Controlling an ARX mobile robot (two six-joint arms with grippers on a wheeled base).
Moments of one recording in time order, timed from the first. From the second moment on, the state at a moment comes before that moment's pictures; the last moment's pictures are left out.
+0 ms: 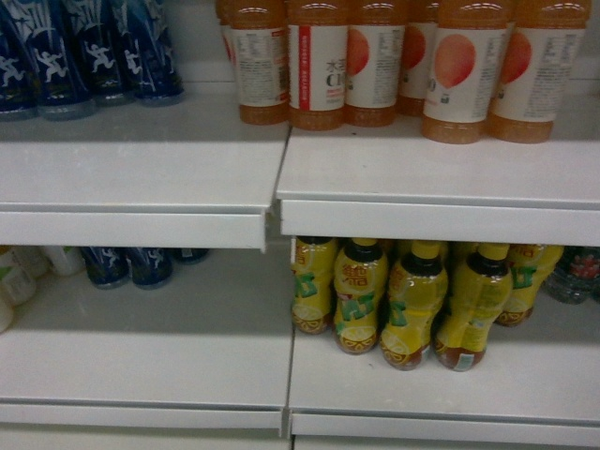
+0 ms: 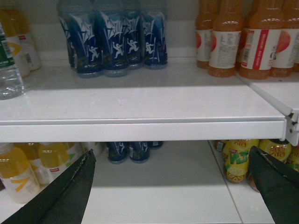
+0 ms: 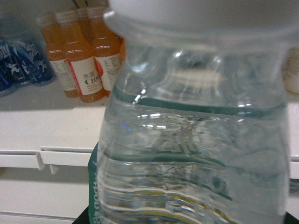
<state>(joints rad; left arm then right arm) 0.00 0.01 0.01 0.00 0.00 0.00 0.04 0.53 0.43 0.01 -0.10 0.11</state>
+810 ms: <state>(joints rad) 0.00 0.01 0.01 0.00 0.00 0.00 0.04 0.53 0.43 0.01 -0.10 0.11</state>
